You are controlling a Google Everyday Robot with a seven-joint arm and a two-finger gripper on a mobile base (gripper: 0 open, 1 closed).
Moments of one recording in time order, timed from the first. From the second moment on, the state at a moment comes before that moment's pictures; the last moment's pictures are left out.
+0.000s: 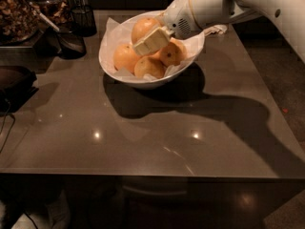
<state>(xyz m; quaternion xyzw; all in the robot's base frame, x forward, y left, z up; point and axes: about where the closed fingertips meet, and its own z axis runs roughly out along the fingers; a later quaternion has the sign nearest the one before) 0.638 0.006 0.970 -0.54 0.68 0.24 0.43</state>
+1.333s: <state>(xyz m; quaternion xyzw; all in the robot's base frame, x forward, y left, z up) 0.578 0.005 0.993 -0.51 0.71 0.22 0.44</state>
